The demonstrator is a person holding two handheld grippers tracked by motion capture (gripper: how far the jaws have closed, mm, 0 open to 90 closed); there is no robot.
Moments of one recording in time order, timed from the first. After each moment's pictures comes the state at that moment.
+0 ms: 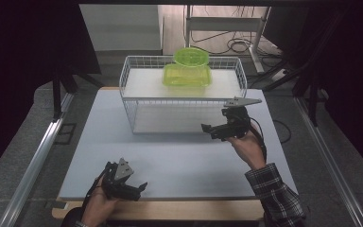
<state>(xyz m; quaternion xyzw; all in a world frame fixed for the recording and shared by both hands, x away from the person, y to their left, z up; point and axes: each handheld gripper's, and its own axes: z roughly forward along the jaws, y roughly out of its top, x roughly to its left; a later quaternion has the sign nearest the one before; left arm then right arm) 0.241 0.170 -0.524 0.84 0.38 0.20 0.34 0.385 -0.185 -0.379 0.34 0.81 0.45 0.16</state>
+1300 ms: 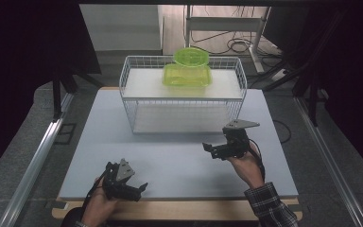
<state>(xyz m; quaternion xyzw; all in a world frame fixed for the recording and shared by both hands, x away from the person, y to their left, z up) 0.240 0.167 -0.525 0.84 0.38 0.21 0.33 0.358 -0.197 -0.437 0.35 0.81 0.44 0.15</state>
